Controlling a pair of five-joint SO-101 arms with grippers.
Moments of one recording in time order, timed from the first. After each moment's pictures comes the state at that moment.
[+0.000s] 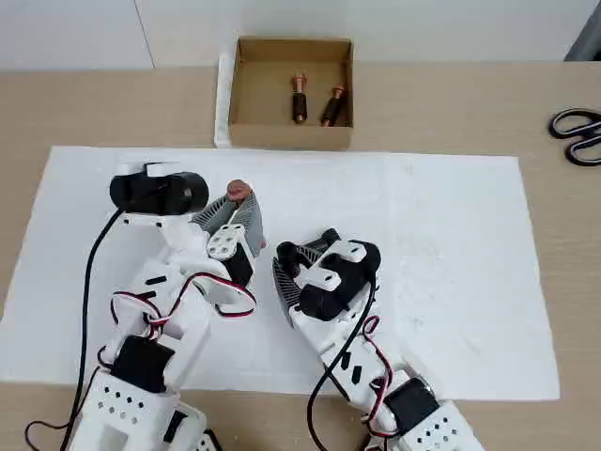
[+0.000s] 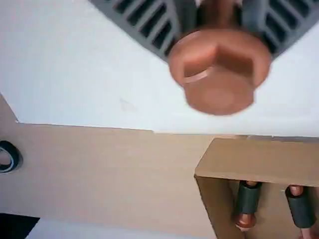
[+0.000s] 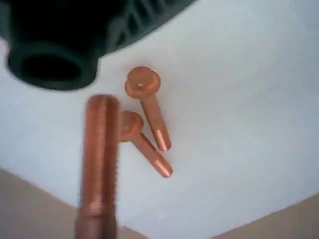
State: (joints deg) left arm 17.6 -68.1 63.7 33.8 26.9; right arm -38.5 -94.8 96.4 18.1 -3.6
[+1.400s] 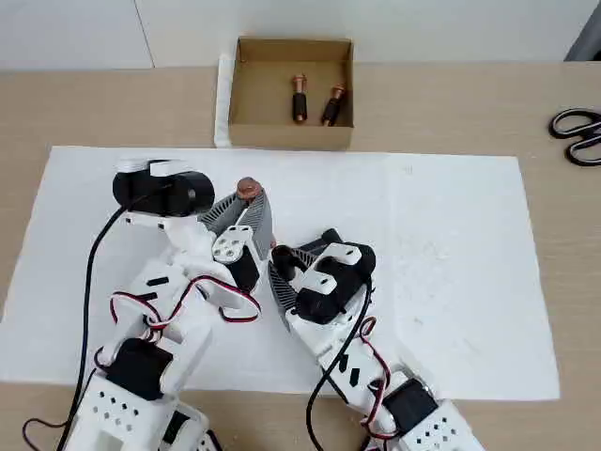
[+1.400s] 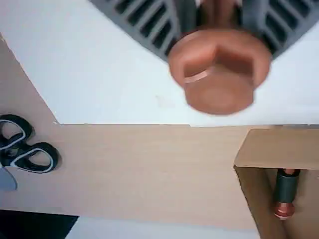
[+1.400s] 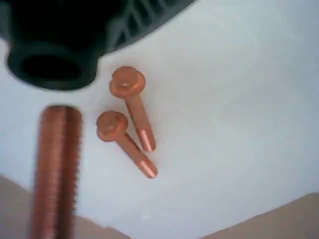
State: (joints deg) left arm 21.3 -68.4 59.5 36.6 26.9; right arm -40.1 -94.8 96.4 18.1 -3.6
